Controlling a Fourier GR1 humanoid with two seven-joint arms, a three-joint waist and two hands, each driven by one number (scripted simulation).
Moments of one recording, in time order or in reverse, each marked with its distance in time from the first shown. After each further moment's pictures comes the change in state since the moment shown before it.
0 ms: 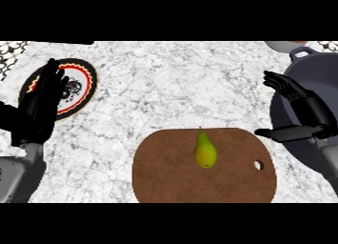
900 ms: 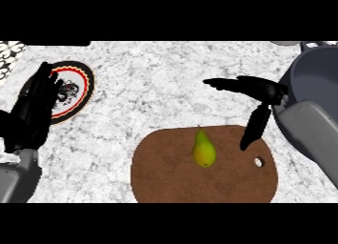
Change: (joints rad) left arm 0.043 -0.008 0.026 -0.056 -0.032 0.016 0.034; right arm -0.378 0.024 0.288 0.114 0.172 0.467 0.400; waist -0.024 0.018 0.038
